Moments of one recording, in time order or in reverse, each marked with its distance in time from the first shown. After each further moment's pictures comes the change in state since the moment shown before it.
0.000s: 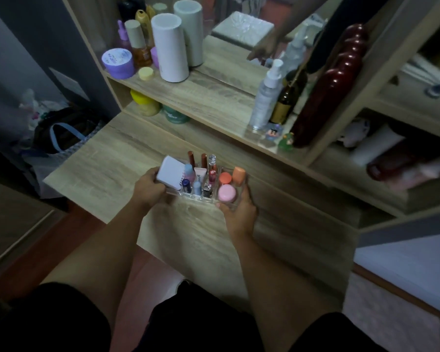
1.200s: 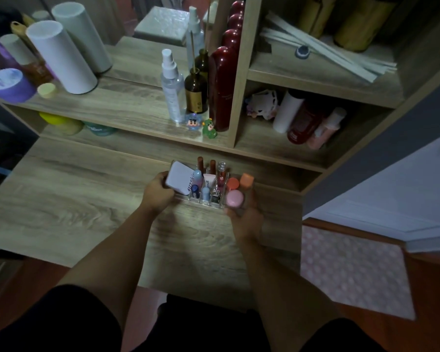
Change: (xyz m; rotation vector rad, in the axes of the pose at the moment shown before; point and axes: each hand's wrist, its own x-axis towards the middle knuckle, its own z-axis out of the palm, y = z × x) left_hand -0.026 0.059 0.126 0.124 -0.268 0.135; right_hand -0.005 0.087 -0.101 -0.087 0.142 0.171
